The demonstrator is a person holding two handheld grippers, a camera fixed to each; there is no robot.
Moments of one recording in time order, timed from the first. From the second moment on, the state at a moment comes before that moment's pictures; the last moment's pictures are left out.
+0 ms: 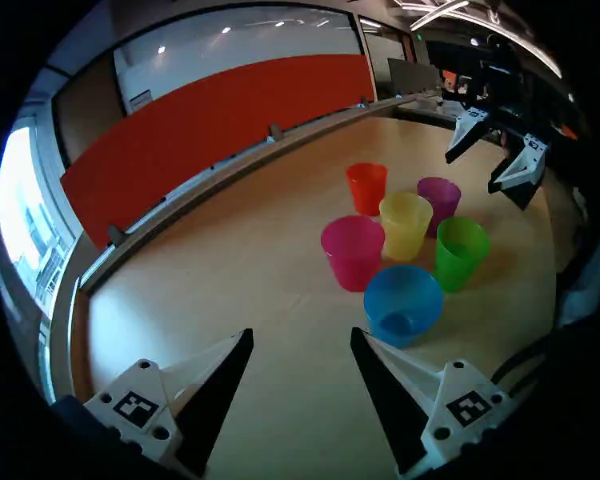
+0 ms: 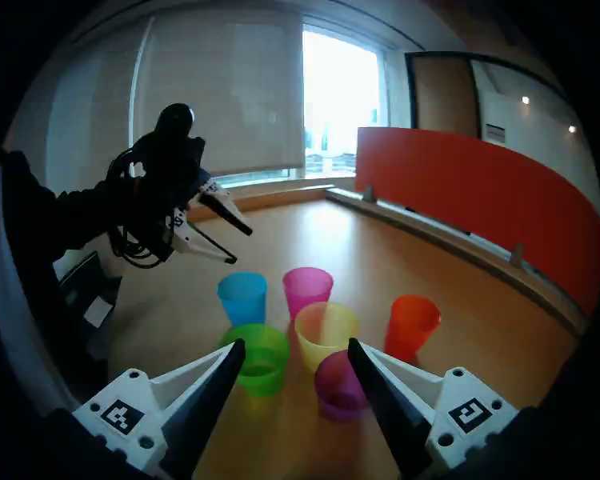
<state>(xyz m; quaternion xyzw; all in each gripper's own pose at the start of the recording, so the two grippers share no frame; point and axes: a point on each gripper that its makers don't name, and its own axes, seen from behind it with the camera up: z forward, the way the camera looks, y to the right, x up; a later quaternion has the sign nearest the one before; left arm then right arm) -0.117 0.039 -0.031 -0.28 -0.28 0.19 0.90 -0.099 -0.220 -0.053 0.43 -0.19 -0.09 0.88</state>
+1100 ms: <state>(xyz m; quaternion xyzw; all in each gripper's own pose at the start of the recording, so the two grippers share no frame) -0.023 -0.018 -0.010 -0.09 -0.09 0.06 0.99 -0.027 -0.099 -0.010 0.17 -0.03 -0.02 0.98</state>
